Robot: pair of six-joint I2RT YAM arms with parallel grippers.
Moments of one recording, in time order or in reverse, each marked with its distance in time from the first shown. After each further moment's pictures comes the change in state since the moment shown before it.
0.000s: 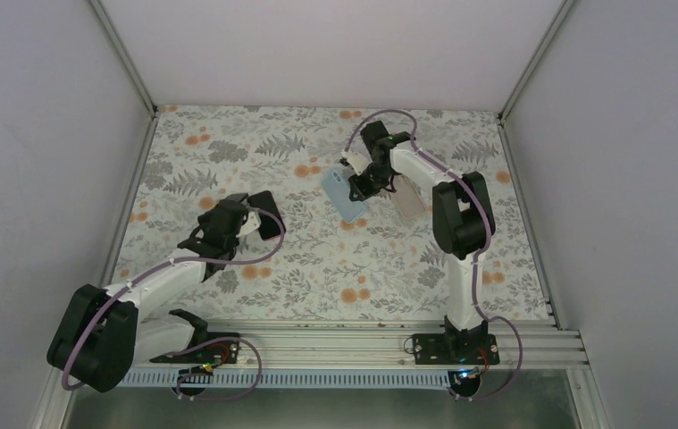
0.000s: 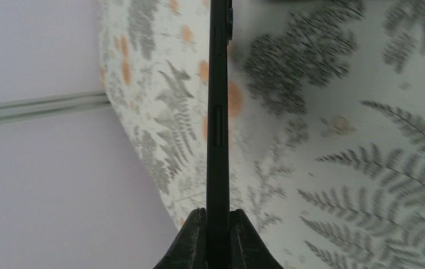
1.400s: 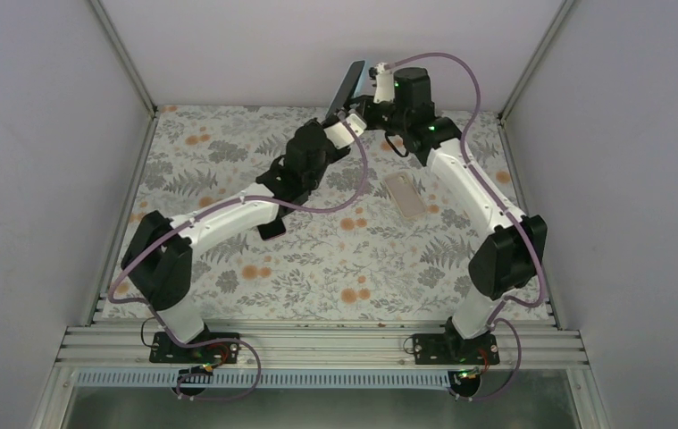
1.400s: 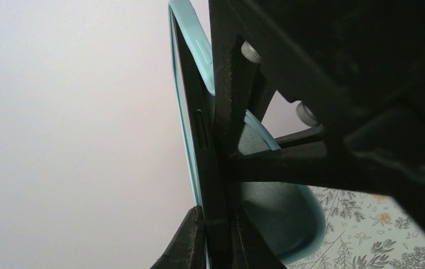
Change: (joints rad) left arm -0.363 0.554 0.851 0.419 0.151 -0.324; right arm -0.013 -0.401 -0.015 0.575 0.019 0.609
